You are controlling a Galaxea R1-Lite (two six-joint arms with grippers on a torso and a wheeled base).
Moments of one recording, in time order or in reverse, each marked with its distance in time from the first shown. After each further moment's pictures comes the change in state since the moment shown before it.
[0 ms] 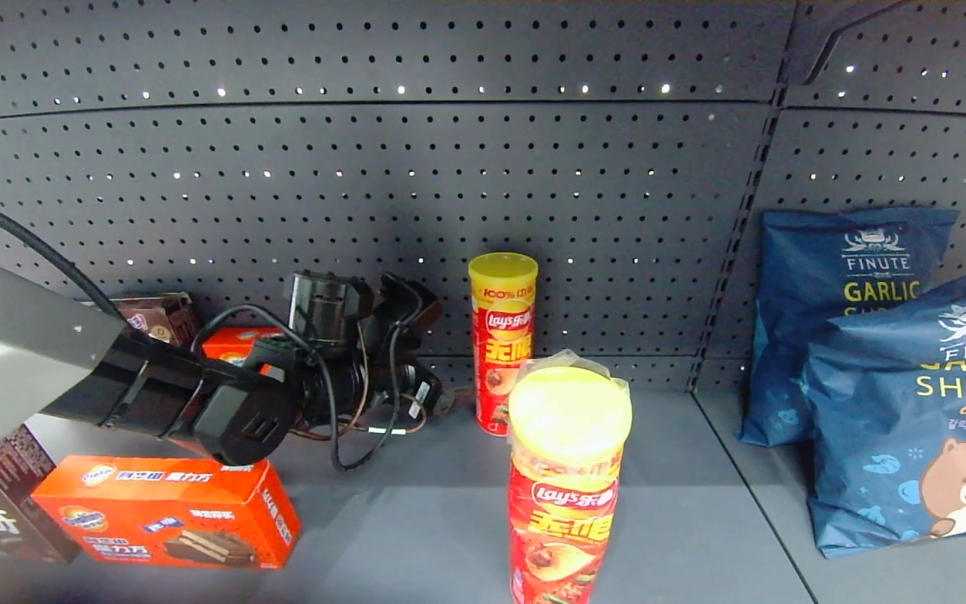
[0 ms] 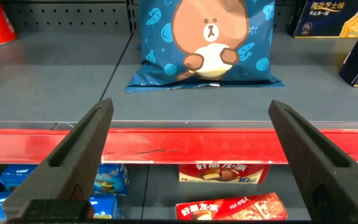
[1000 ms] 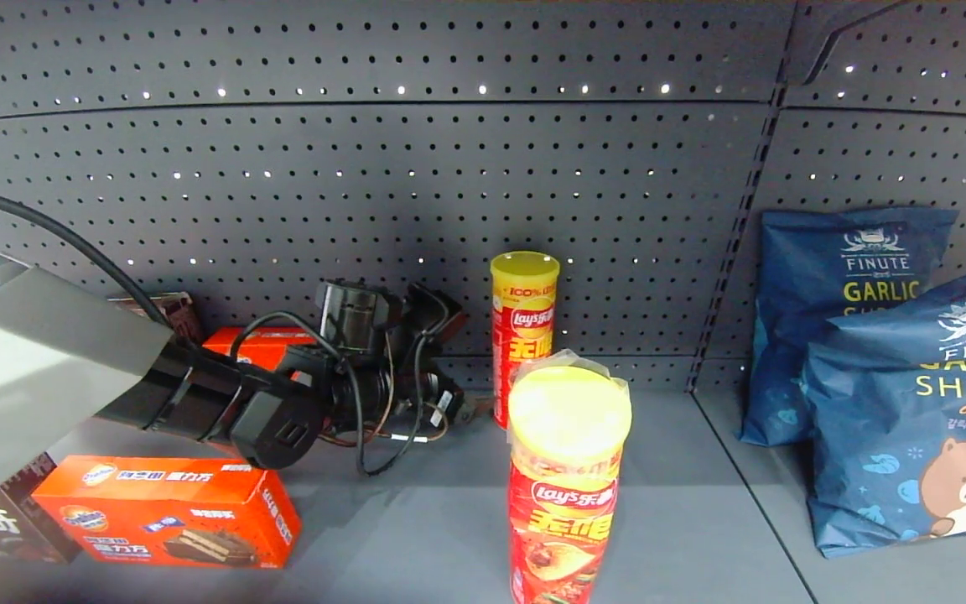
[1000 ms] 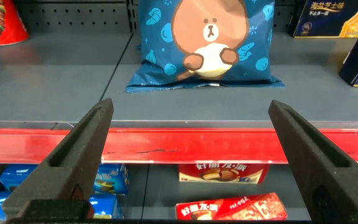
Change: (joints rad) left arm -0.037 0.048 -0.034 0.000 0.013 -0.004; right arm 0.000 0.000 0.000 0.000 0.000 0.000
